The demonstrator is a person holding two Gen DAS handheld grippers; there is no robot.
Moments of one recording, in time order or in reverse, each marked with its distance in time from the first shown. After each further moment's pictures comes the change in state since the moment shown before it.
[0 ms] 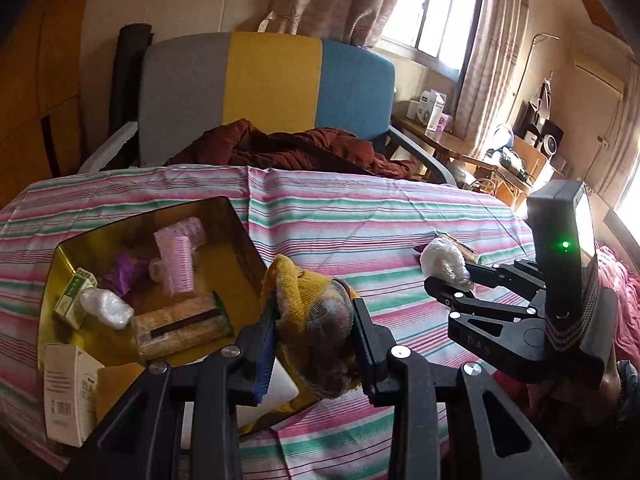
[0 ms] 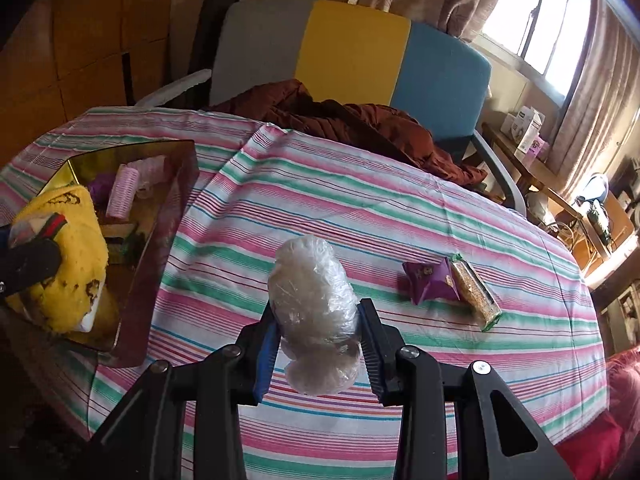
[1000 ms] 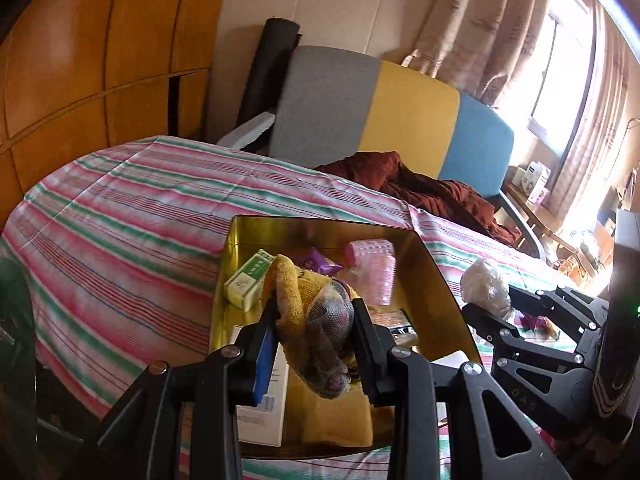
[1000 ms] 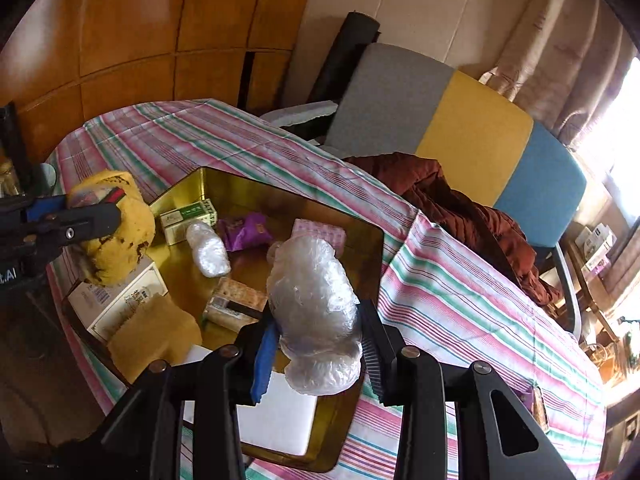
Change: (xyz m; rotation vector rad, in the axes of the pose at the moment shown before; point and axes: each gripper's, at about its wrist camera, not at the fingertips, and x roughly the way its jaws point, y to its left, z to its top) left arm -0.066 0.160 -0.020 -0.293 -0.089 0.264; right arm -0.023 0.175 0.059 -0.306 -0.139 0.190
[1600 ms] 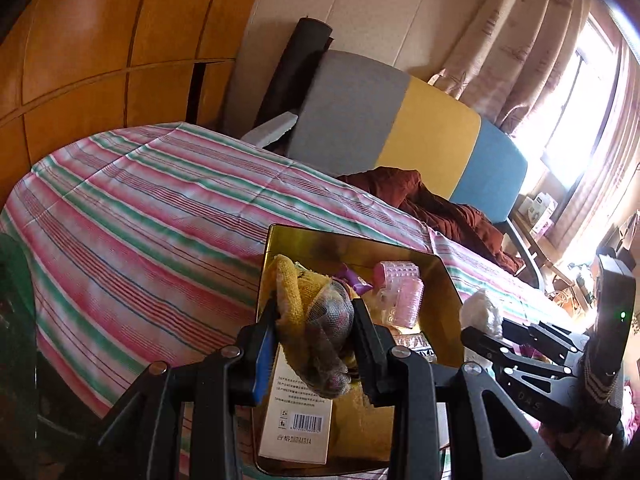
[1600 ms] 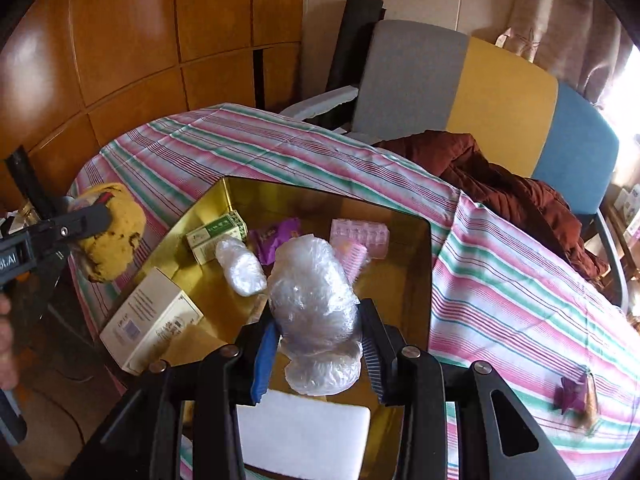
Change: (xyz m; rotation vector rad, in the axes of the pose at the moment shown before) left arm 0.005 0.050 0.018 -0.103 -0.005 -0.017; right arm 0.031 -0.002 0.018 0.118 0.042 0.168
